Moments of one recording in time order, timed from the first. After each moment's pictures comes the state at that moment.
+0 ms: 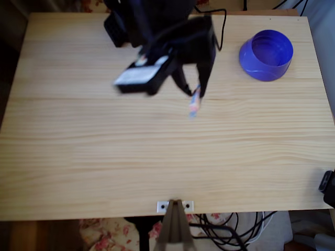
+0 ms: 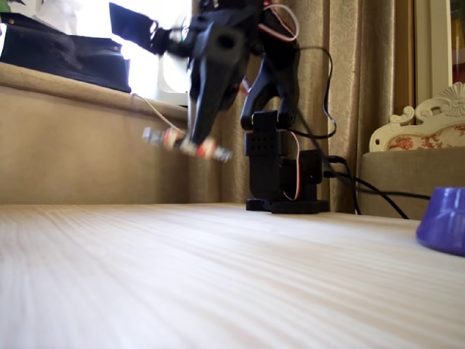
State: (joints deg) arm -32.7 130.3 125.2 57.7 49.6
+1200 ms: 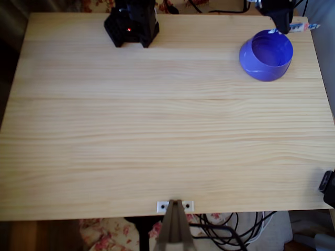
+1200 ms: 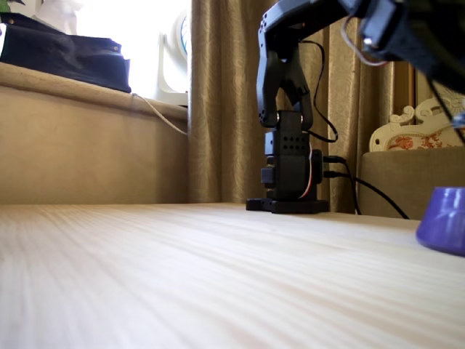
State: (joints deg) arm -74.5 102.2 102.3 45.6 13.2
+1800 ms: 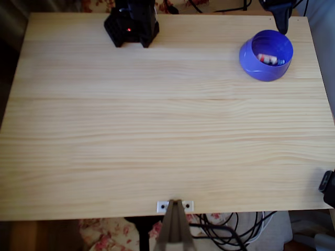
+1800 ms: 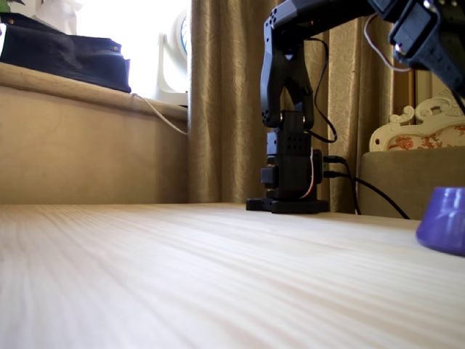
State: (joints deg) arm -77.6 99.6 99.8 47.7 15.7
